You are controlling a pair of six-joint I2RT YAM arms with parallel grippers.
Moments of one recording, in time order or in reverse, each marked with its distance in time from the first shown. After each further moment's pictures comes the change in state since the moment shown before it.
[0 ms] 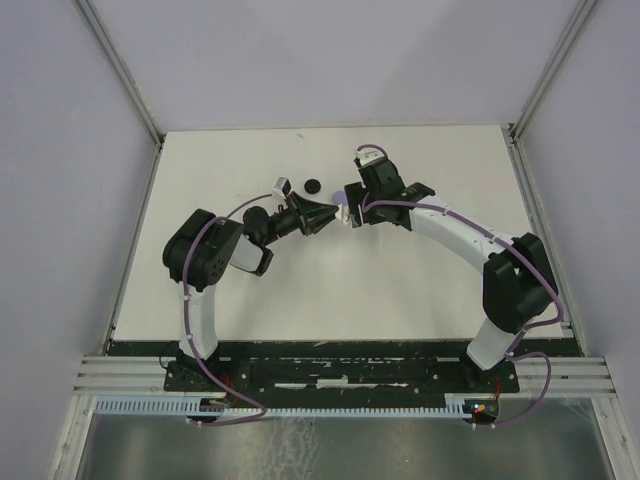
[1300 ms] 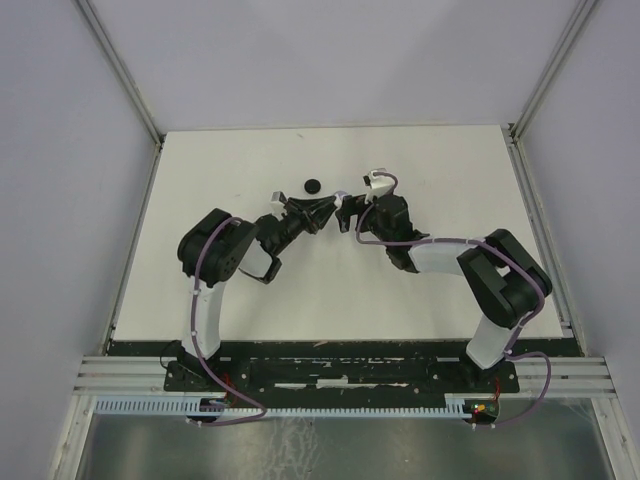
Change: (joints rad) left arm -0.069 0.089 0.002 0.042 -0.376 -0.214; right arm -0.010 0.032 -0.508 1.094 -0.078 0.010
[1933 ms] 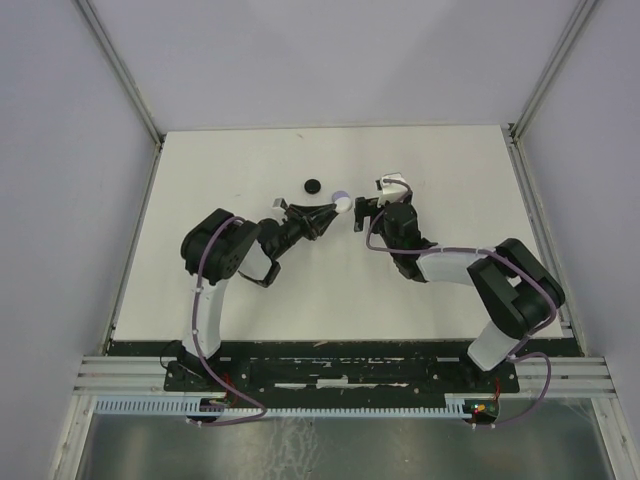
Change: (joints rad) left arm 0.000 0.026 -0.029 0.000 0.027 -0.026; right arm 0.004 -0.063 -0.103 0.071 0.230 -0.097
